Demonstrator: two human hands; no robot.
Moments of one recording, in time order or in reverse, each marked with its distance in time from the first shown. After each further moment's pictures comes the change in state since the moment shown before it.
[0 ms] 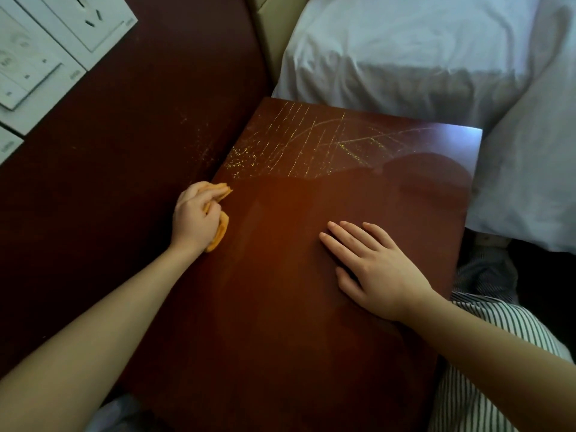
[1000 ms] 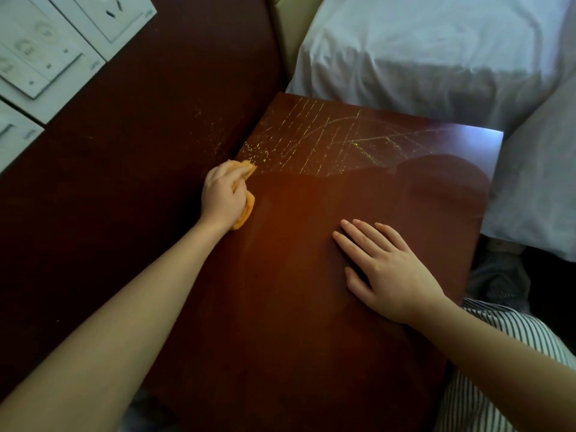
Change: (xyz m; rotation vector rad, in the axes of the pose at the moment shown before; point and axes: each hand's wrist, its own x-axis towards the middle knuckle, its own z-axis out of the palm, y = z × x) left_hand 0.023 0.024 0.017 0.032 -0.010 0.031; right_hand 0.000 0.000 -0.001 0.012 -0.019 0.024
